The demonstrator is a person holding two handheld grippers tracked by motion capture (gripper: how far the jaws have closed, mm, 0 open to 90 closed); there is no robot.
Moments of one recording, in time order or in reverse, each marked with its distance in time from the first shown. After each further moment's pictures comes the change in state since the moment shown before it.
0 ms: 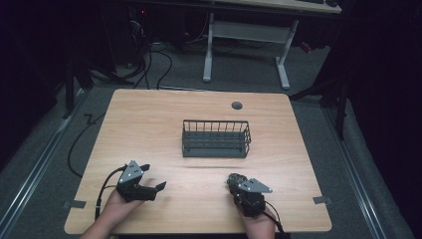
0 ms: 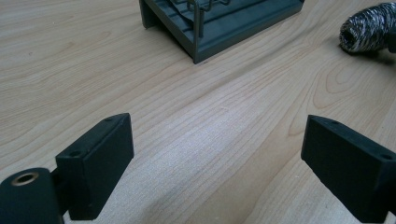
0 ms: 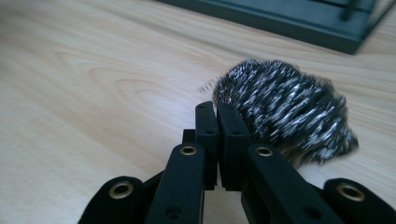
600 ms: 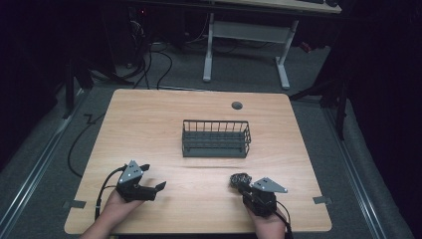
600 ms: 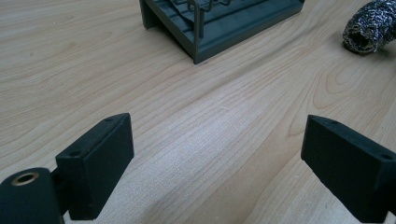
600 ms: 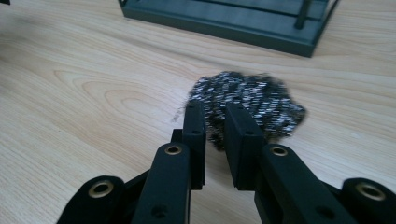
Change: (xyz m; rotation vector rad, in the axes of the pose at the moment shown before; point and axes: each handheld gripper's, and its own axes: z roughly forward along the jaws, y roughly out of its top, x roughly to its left) left arm 0.000 0.000 -0.001 -0.001 0.002 0.000; right arm -0.021 -0.001 -0.022 -0.039 0.001 0.062
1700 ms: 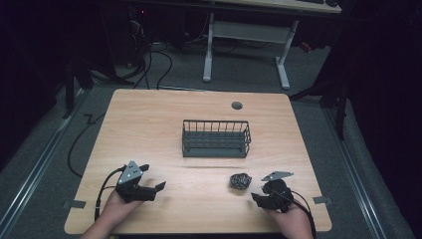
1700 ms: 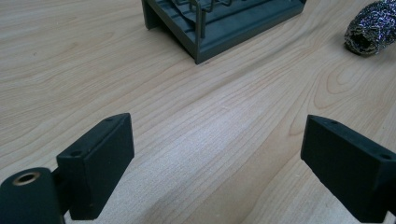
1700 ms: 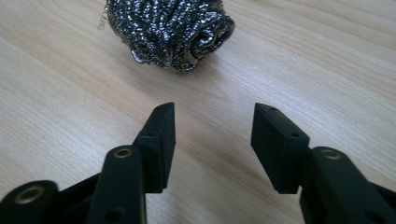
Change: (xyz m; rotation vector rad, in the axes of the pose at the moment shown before) left arm 0.000 -0.001 -0.001 -0.008 0.006 -0.005; right arm -0.045 0.015 -0.011 0.386 -0.011 -0.081
